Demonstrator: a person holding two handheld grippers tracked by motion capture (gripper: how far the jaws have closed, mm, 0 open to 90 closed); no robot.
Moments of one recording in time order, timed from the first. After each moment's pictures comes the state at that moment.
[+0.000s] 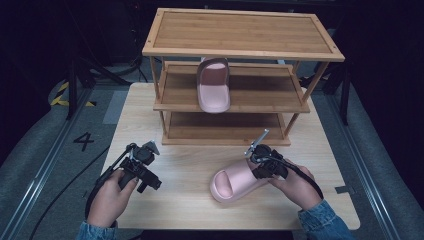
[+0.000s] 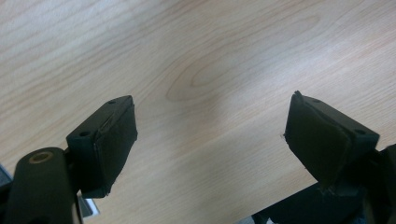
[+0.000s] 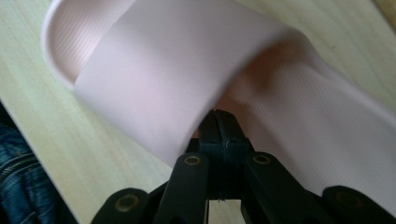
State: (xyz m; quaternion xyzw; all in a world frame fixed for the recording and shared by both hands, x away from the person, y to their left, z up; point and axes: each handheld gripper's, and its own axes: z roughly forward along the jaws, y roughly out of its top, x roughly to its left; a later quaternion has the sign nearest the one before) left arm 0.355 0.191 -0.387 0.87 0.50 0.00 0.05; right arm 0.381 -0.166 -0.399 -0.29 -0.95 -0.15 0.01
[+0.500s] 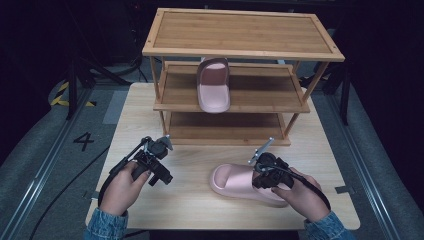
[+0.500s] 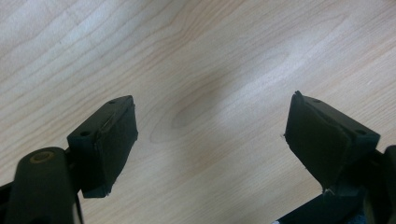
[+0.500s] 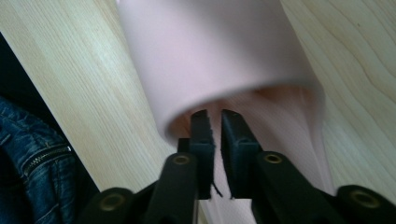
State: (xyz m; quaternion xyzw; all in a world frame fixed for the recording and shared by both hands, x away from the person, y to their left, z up) left arm 0.375 0.164 -0.386 0.89 0.46 0.00 0.04; right arm 0.355 -0.176 -0.393 -0.28 -0.95 -0.15 0.00
